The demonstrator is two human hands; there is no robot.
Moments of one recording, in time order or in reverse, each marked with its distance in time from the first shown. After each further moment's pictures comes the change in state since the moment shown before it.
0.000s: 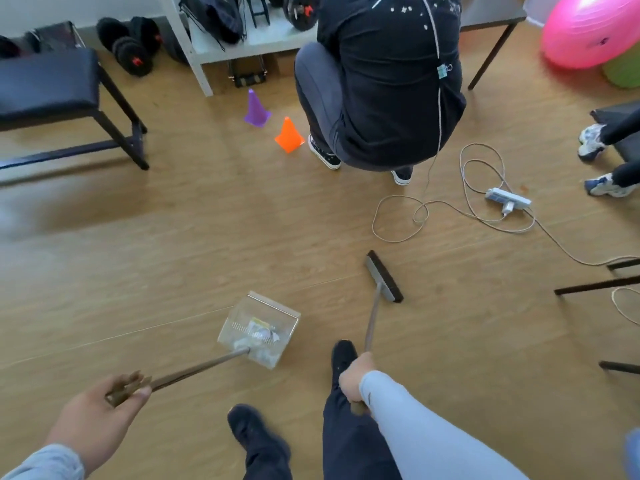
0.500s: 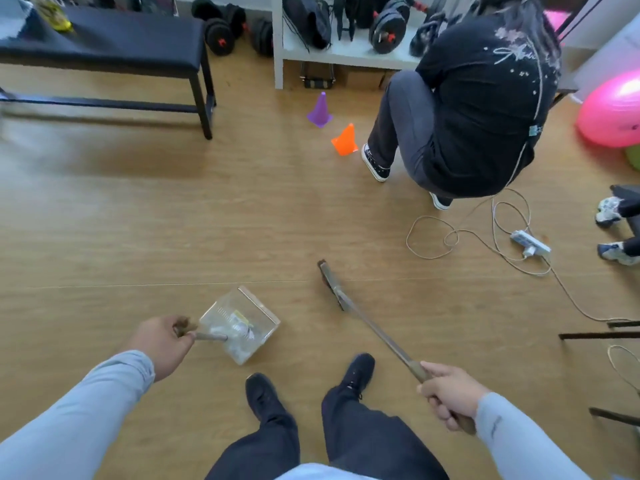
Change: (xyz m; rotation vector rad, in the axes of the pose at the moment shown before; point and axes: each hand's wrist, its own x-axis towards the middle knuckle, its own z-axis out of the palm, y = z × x) left_hand 0.044 -0.141 -0.042 0.058 -0.088 0.093; right_hand -0.109 0.014 0.061 0.573 -0.003 0.098
